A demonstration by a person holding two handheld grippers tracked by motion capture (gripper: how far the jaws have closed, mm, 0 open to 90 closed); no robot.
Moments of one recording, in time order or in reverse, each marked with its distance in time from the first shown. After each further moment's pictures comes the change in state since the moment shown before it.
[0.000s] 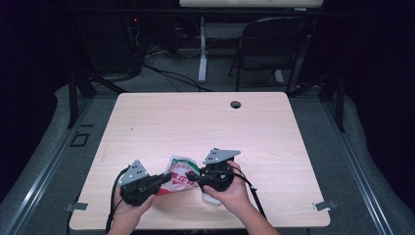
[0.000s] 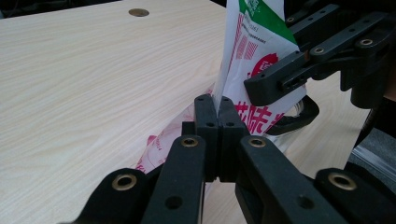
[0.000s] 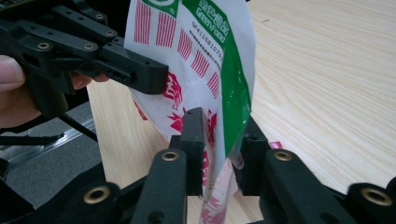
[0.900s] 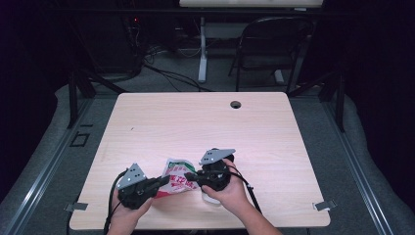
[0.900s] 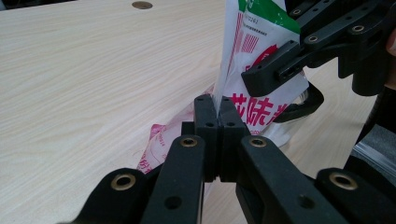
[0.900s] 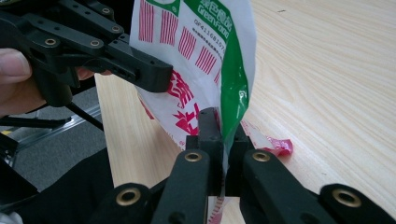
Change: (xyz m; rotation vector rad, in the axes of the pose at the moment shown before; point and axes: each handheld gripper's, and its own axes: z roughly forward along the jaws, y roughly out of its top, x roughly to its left) left arm 0.001 -0.009 -0.004 0.018 0.008 -0.004; right arm 0.001 0.003 0.007 0.051 0.039 -0.037
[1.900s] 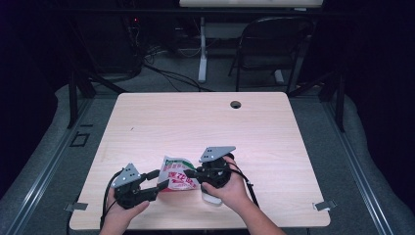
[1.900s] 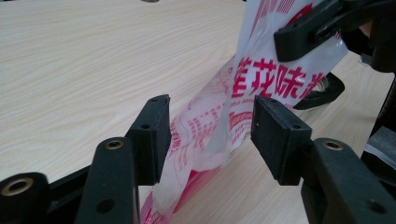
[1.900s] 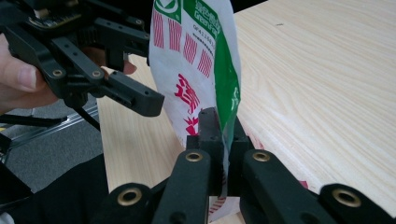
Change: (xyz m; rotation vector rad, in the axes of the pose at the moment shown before) left arm 0.022 -0.015 0.001 0.004 -0.007 -0.007; right arm -0.002 0.009 -0.004 -0.021 0.000 -0.043
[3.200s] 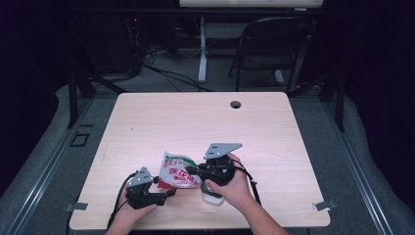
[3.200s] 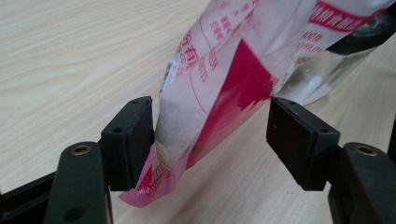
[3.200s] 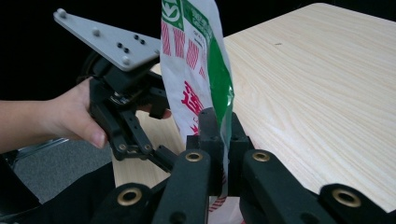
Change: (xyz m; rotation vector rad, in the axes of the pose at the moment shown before) left arm 0.014 -0.031 0.044 0.108 -0.060 0.007; right arm 0.000 0.009 -0.015 -0.055 0.016 0.000
